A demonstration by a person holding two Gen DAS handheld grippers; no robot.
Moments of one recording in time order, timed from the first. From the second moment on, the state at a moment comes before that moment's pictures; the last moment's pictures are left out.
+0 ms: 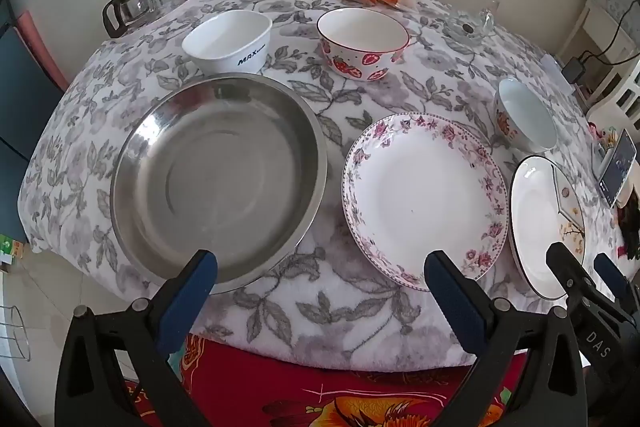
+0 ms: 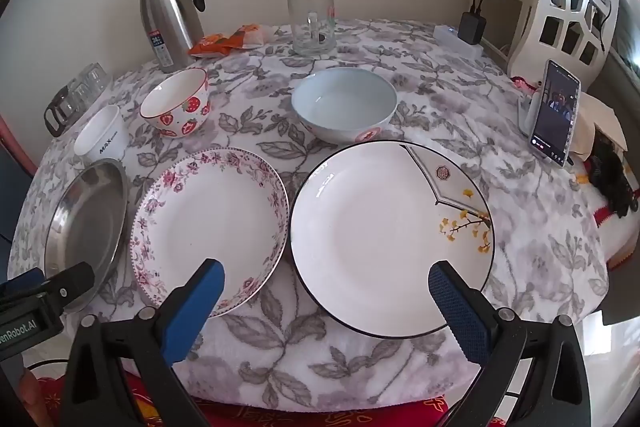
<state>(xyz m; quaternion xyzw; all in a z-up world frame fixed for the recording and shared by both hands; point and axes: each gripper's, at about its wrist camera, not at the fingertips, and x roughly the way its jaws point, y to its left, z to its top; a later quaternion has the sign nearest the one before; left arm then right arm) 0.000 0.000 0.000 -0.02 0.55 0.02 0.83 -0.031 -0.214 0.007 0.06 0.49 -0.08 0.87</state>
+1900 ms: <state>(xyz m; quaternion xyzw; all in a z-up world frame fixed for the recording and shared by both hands) 0.002 0.006 -0.010 -0.04 0.57 0.03 0.82 -0.030 -0.216 0.003 0.07 0.50 -0.07 0.86</state>
